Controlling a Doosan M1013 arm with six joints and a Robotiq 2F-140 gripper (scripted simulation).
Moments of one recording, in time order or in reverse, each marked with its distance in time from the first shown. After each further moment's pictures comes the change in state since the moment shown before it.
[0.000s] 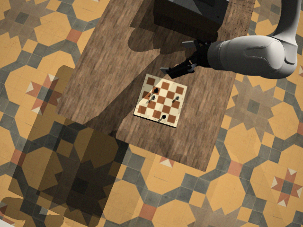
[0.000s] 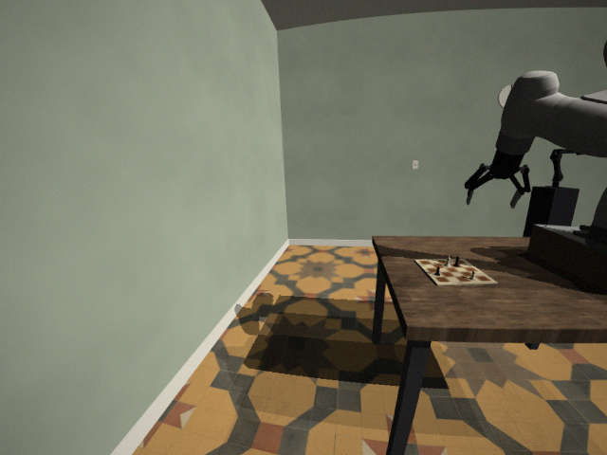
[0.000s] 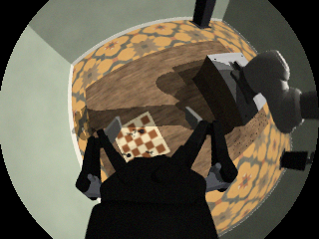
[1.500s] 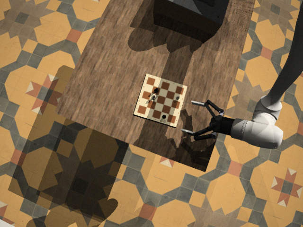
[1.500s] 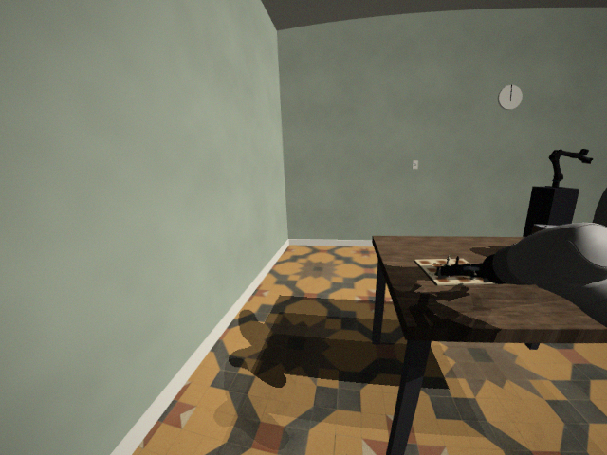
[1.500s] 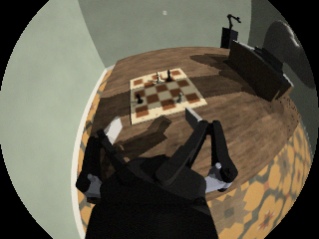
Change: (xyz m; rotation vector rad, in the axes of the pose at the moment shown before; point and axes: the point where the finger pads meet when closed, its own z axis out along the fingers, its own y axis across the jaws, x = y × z) arm -0.292 -0.091 0.074 0.209 0.413 -0.160
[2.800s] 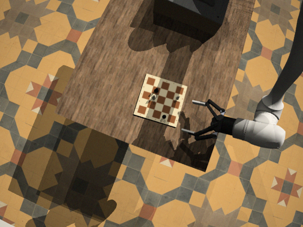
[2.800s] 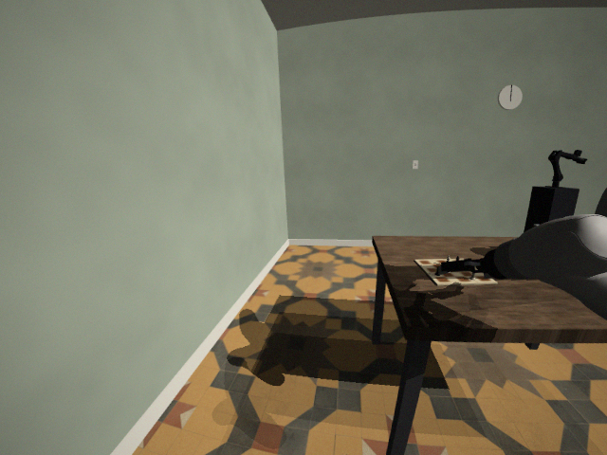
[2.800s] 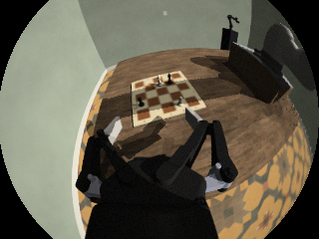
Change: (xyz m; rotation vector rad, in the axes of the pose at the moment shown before) arm 0.012 -0.001 -0.008 0.002 0.000 -0.001
